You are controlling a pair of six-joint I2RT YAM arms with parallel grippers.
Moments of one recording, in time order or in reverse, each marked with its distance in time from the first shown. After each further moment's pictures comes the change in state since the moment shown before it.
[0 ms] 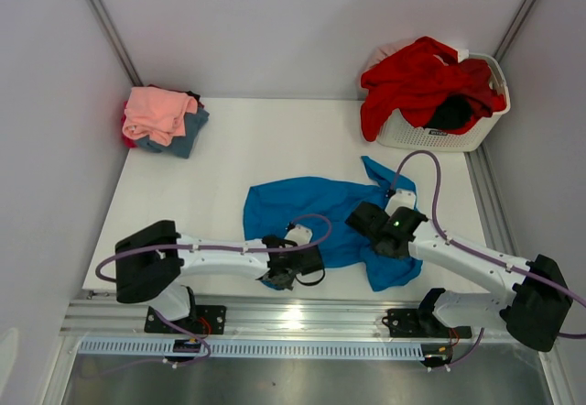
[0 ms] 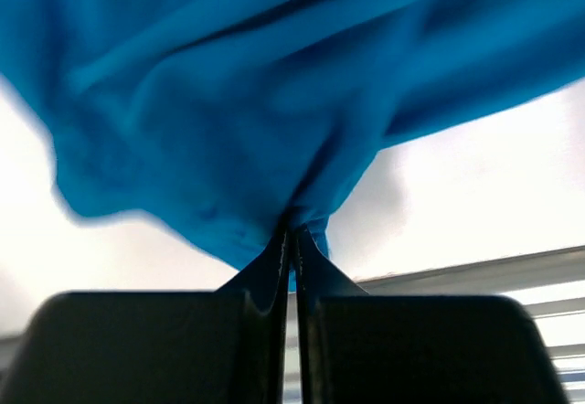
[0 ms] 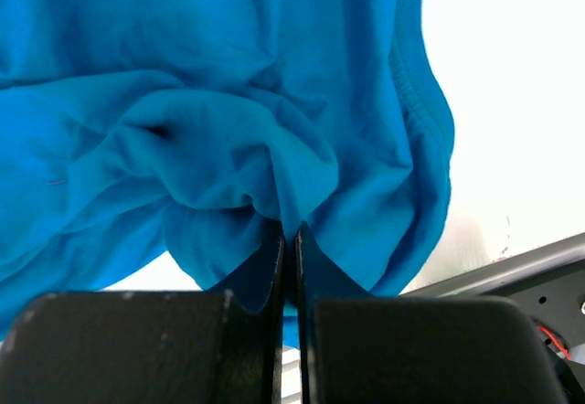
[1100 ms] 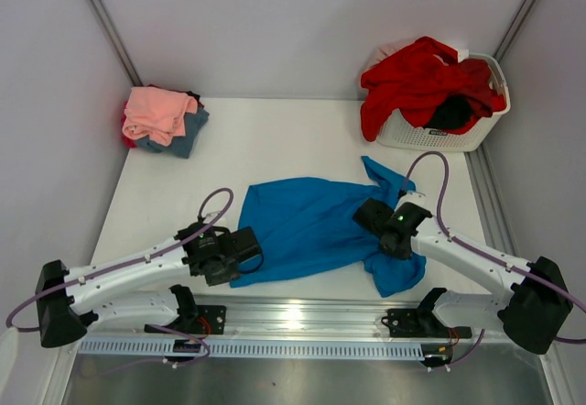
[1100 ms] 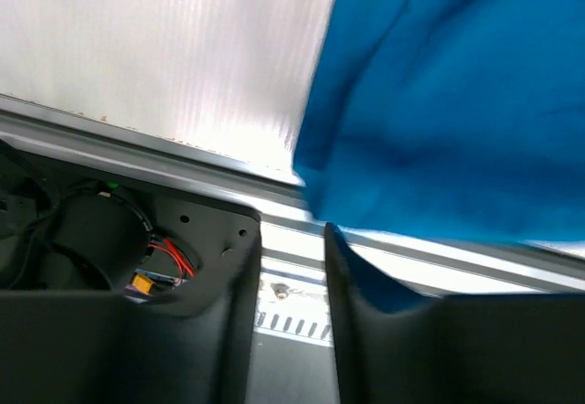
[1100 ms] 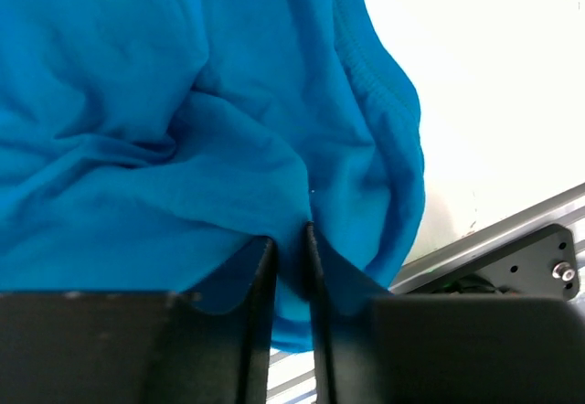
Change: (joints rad) left arm 0.196 -0.566 -0.079 -0.587 0.006 -0.515; right arm -0.082 0.000 0.000 -0.084 -0.026 0.035
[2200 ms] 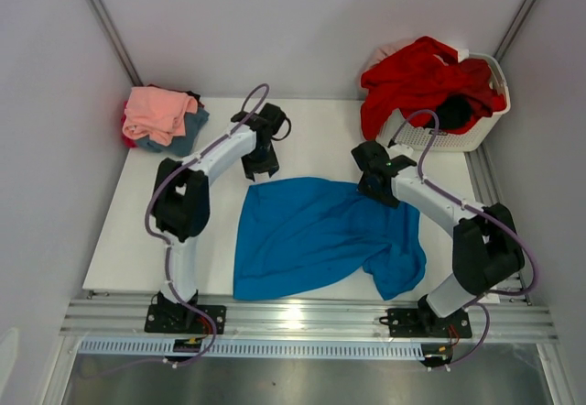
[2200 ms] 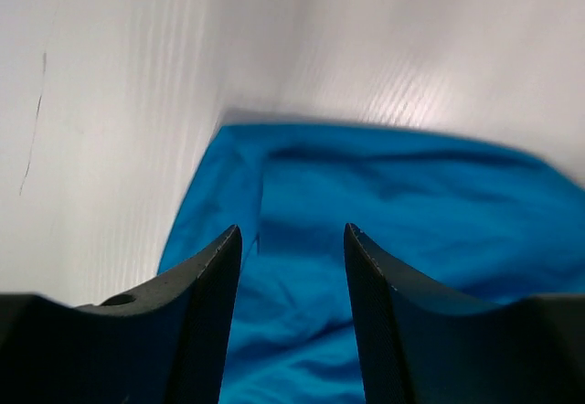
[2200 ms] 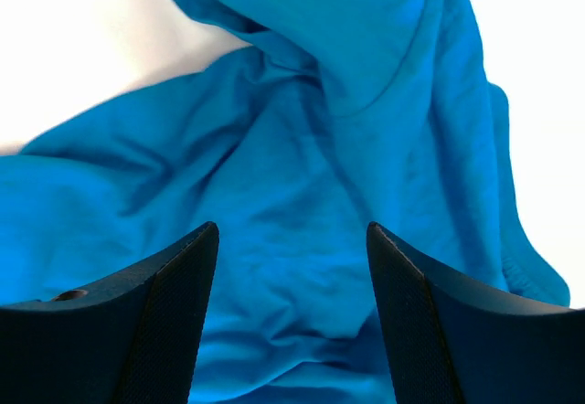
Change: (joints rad) left arm 0.603 0.969 0.885 0.288 0.080 0.584; right arm -0.303 0.401 0.297 0.390 -0.054 -0.262
